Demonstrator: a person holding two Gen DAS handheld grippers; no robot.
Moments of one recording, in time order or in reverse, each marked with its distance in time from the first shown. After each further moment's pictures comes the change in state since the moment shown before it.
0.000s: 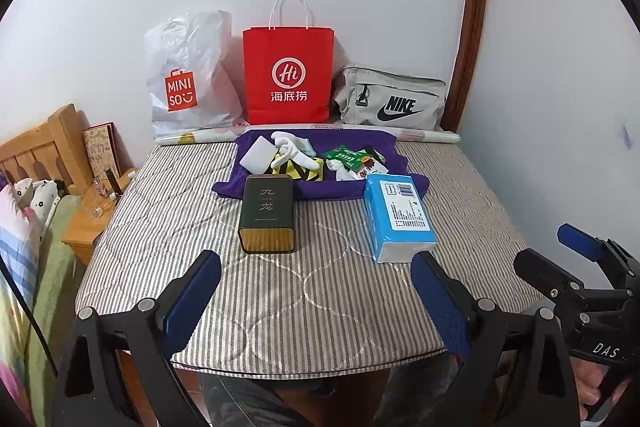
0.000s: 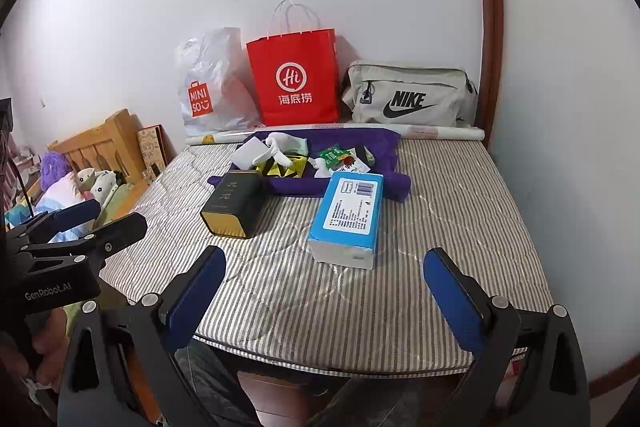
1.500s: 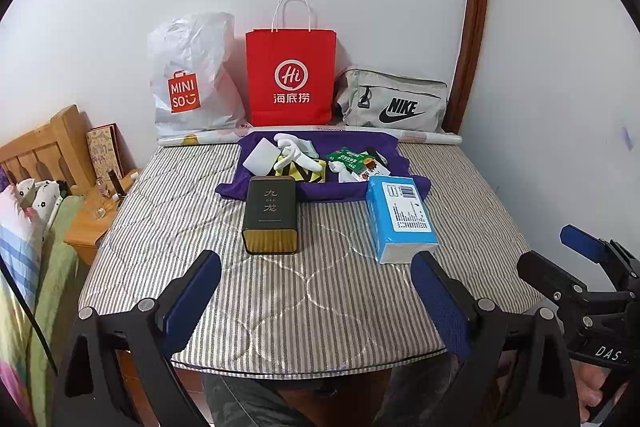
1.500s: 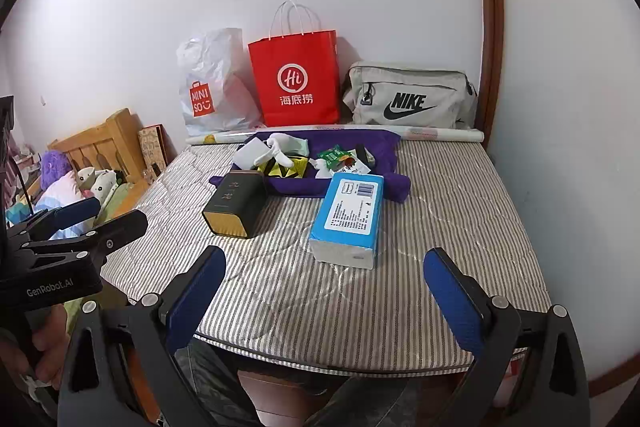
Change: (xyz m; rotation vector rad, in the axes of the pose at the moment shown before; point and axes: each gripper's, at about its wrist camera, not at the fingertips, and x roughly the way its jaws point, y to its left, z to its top) left arm -0.003 0.002 0.002 0.000 -0.001 0.002; right arm -0.002 -0.001 -0.001 0.002 0.000 0.002
